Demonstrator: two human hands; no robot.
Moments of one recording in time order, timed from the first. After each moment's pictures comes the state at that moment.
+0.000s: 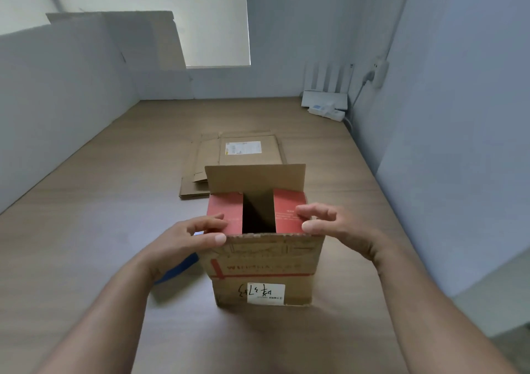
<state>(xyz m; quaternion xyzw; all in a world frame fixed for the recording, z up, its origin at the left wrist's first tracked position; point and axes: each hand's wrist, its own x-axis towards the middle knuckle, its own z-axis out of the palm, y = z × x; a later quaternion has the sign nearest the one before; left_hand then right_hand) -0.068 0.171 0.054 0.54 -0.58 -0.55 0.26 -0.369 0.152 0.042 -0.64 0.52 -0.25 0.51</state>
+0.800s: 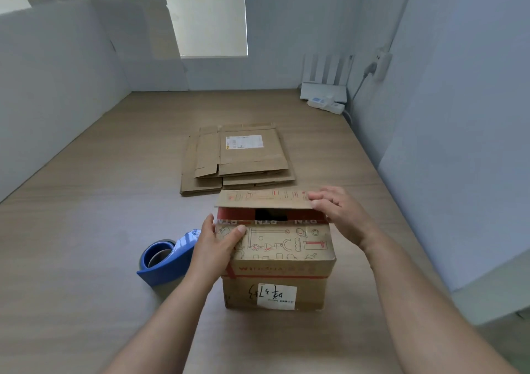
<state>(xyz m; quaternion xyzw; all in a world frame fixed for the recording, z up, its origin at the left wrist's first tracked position) -0.098 0.160 -0.004 0.67 -0.45 -0.48 0.35 -0.344 0.132 0.029 -0.59 0.63 -0.31 0.39</state>
